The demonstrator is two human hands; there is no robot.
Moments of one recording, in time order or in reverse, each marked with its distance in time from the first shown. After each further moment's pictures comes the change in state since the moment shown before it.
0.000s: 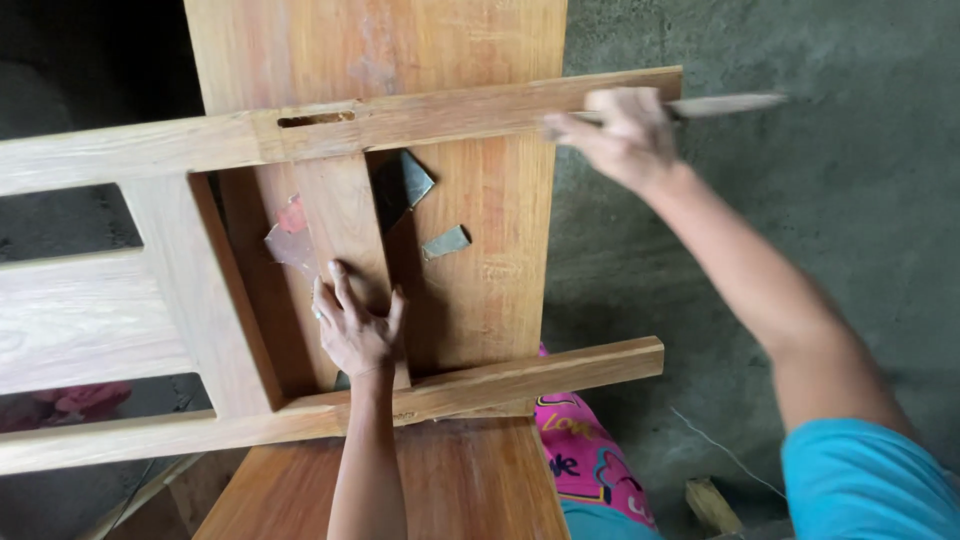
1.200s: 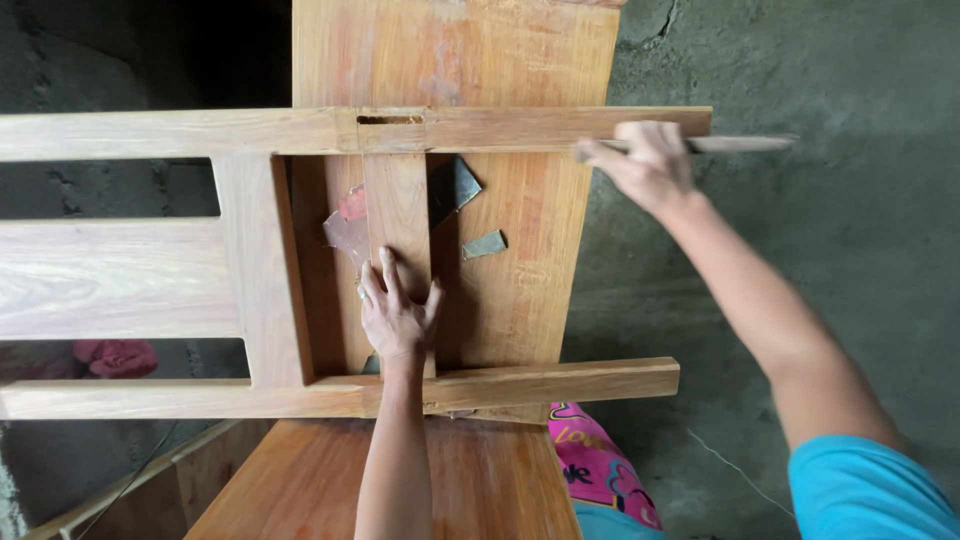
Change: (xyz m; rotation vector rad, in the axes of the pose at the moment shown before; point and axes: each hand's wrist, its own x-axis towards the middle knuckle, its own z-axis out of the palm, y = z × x) left_hand 0.002 -0.002 0.003 0.106 0.069 -0.059; right_hand -0.062 0.040 0.051 -0.420 0.000 -0.086
